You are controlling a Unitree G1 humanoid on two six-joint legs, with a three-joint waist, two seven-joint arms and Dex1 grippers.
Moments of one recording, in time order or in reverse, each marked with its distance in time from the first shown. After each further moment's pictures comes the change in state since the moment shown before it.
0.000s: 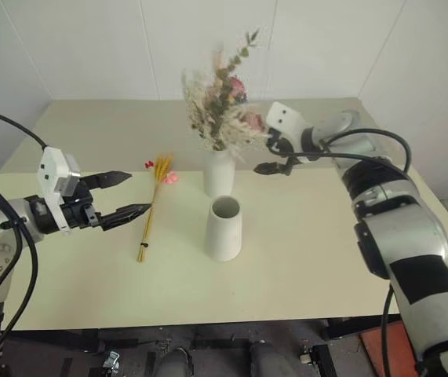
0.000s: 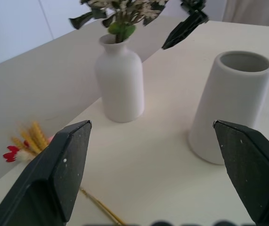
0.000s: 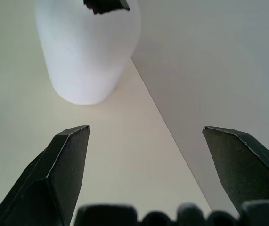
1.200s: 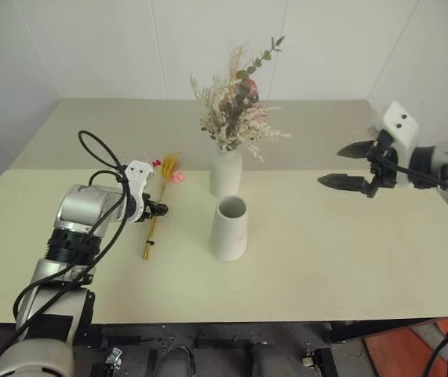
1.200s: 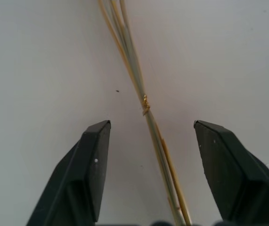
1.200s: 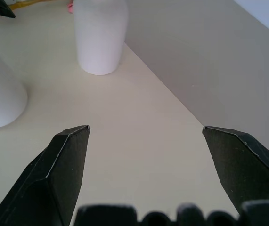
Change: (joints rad) left arm -0.550 -0.314 -0.414 0.436 0.335 0.683 0.466; right arm 0.638 -0.466 -0.350 -1.138 0.418 0.616 0.113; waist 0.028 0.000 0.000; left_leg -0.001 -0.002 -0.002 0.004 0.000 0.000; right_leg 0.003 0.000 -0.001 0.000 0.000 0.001
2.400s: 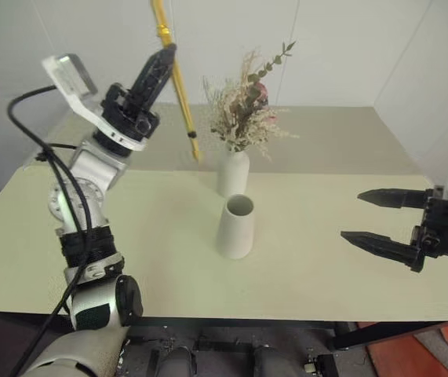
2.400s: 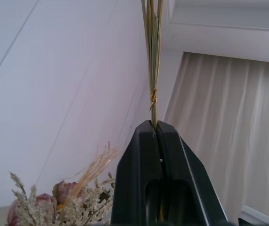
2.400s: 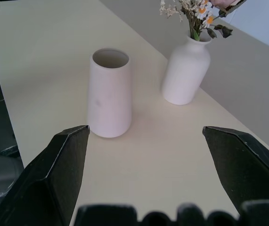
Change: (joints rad) left arm -0.064 -0.362 0.503 -0.155 -0.738 -0.533 -0.313; right arm 0.700 -0.003 -0.597 -0.607 0.524 0.088 -0.099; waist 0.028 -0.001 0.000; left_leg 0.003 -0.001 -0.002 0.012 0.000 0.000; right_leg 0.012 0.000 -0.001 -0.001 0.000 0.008
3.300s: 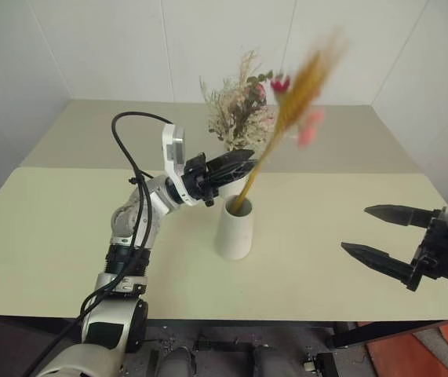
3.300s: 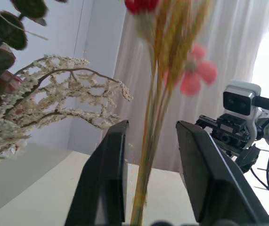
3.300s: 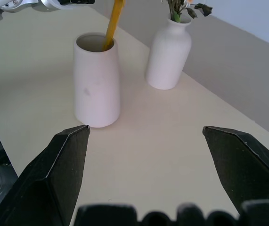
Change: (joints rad) left arm 0.135 0.011 -0.340 0.097 0.289 -0.216 -0.398; right arm 0.195 0.024 -0.105 -0.113 0.088 -0.034 -0.139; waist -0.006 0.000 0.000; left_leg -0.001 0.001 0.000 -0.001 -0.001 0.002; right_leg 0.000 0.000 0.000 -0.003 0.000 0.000
